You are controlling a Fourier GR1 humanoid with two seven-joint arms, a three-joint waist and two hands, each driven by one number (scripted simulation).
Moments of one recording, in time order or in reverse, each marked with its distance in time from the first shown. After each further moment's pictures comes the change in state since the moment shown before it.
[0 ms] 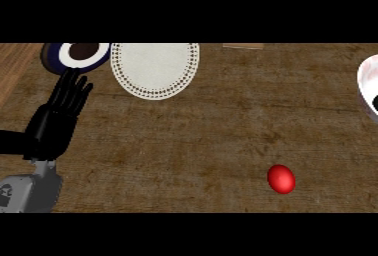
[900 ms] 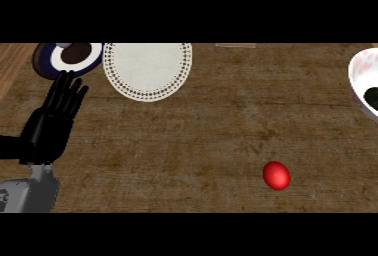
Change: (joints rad) left arm 0.028 -0.002 0.015 -0.018 -0.009 0.013 -0.006; right arm 0.171 -0.263 -0.205 0.105 -0.191 0.217 -0.041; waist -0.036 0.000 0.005
